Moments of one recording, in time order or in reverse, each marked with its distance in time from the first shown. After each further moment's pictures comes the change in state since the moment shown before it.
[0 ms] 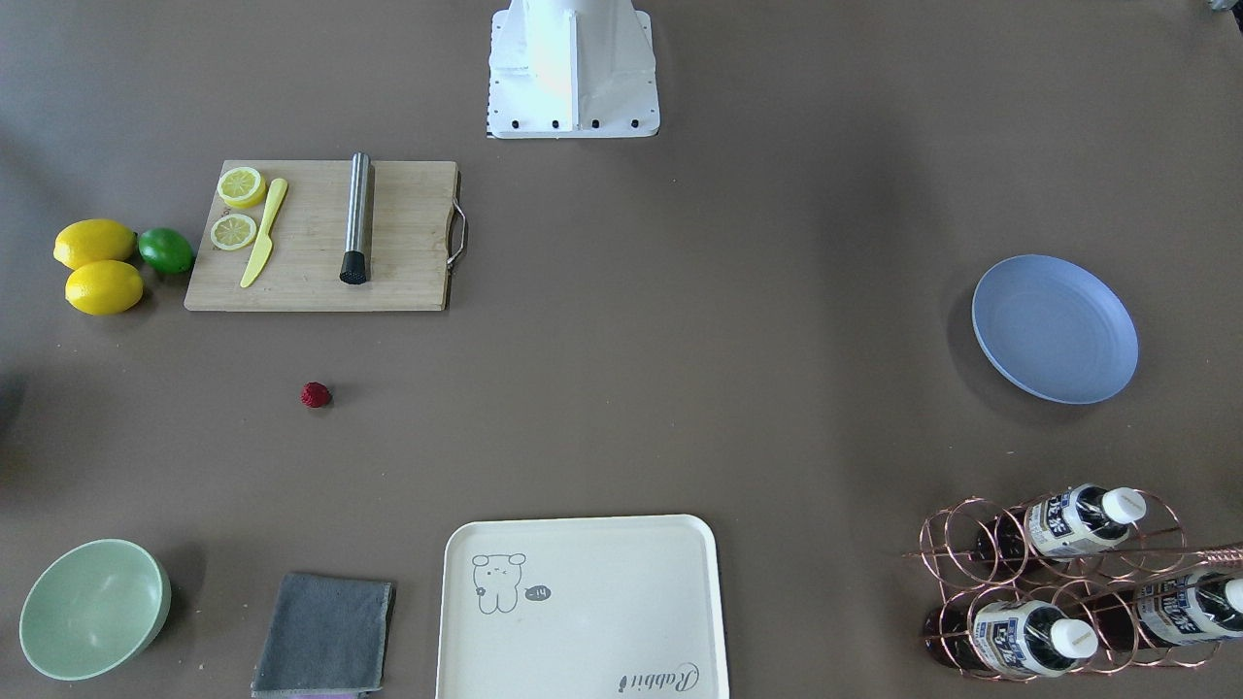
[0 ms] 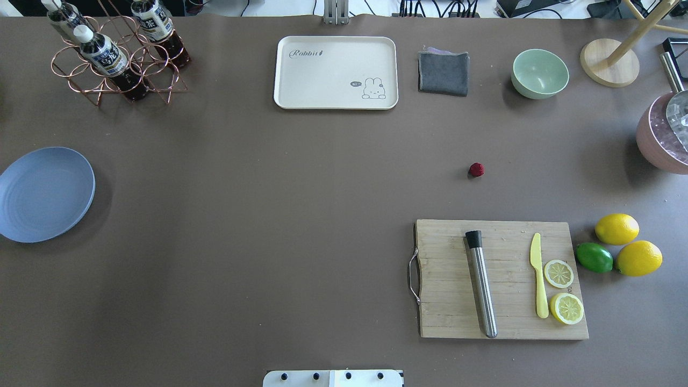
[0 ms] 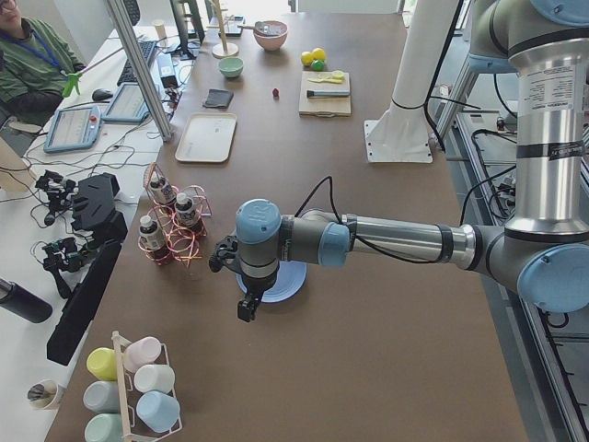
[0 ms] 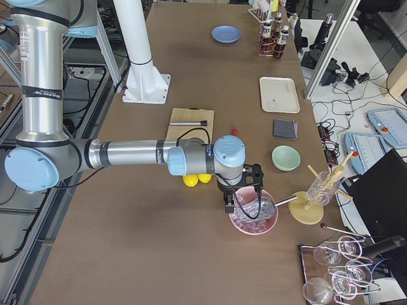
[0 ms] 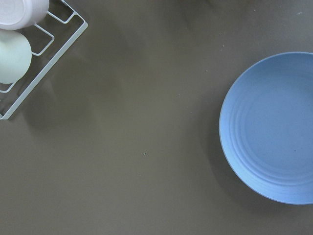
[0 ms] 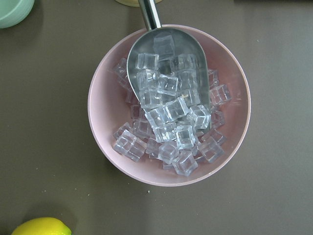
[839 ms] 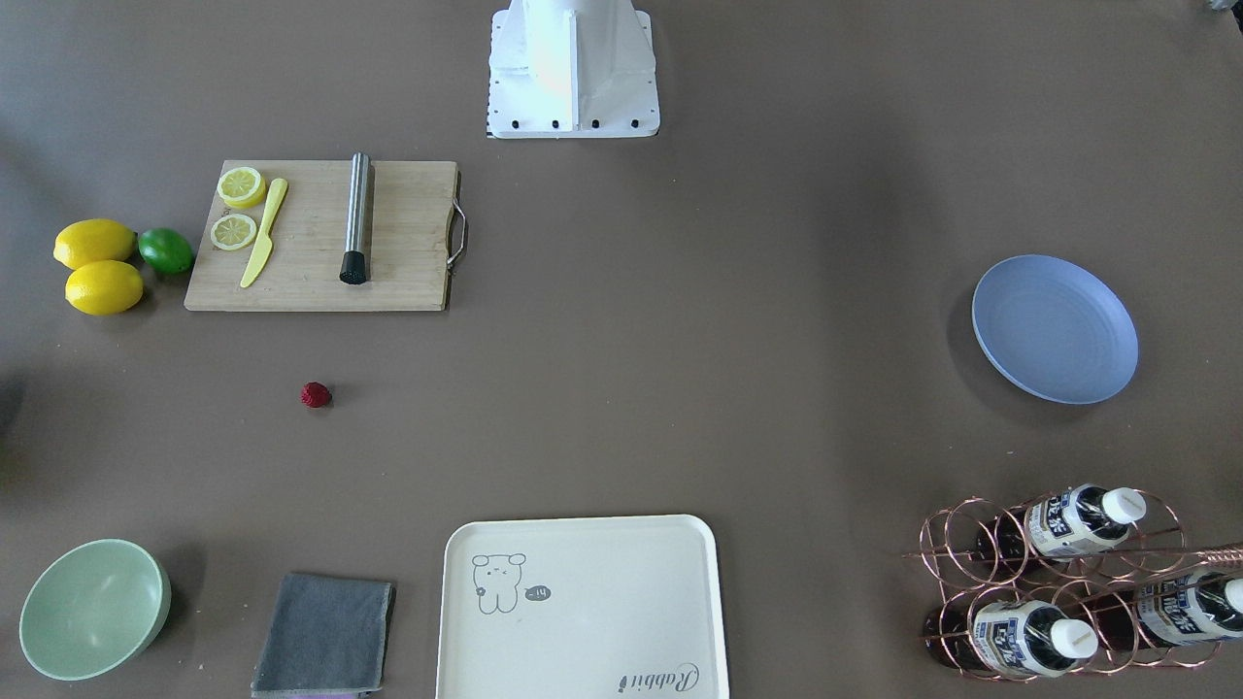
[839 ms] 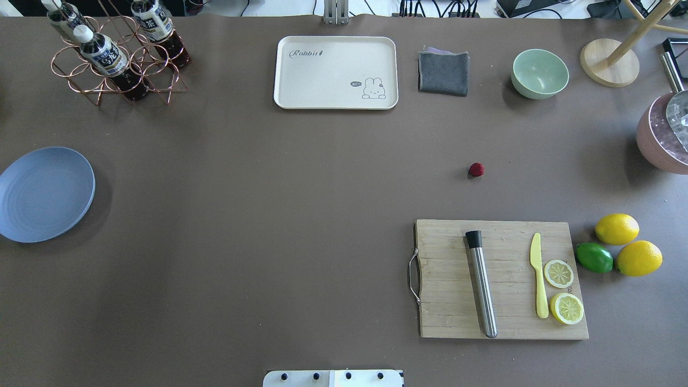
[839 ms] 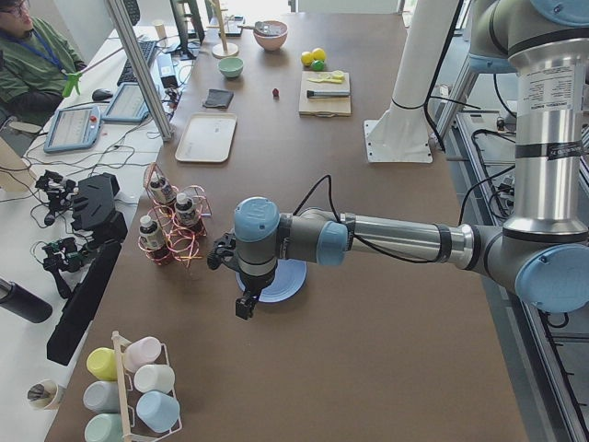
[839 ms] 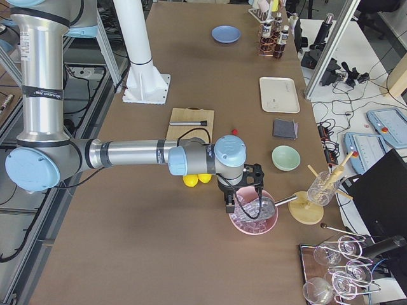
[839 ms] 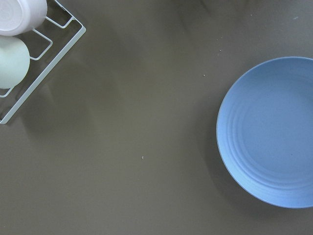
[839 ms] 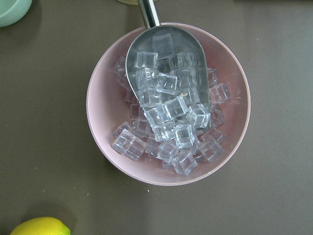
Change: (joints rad) left arm 0.000 -0.013 0.002 -0.004 -0.007 -0.003; right arm -0.002 0.006 -0.004 0.001 -0.005 0.001
